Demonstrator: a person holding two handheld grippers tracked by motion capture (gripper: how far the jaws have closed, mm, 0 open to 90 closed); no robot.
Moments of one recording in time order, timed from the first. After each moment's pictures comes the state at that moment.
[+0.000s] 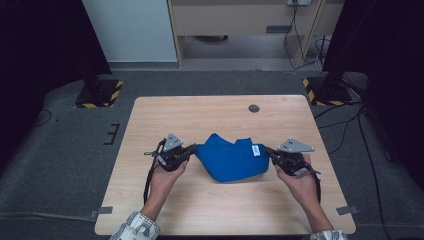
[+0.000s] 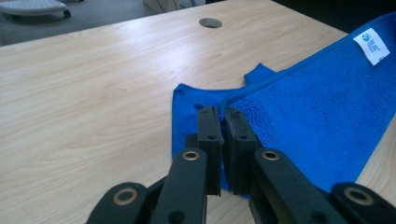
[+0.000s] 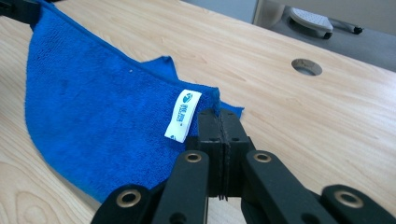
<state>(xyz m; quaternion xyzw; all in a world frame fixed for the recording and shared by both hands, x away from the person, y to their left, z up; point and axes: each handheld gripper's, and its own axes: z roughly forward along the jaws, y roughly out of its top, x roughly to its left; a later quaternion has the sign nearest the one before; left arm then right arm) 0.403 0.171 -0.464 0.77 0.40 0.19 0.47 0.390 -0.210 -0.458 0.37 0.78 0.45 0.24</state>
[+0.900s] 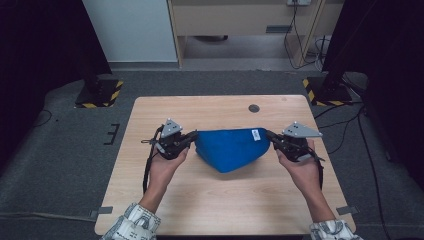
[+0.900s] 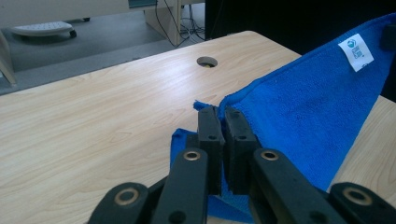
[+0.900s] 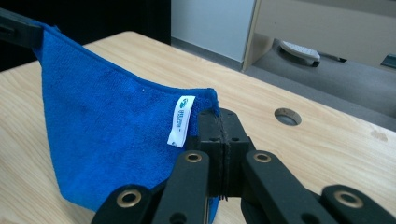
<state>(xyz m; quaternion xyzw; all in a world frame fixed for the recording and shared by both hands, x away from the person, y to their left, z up) 0.407 0.165 -0.406 0.75 0.39 0.20 0.49 0.401 -0.206 -0.404 0.36 0.75 0.48 0.26</state>
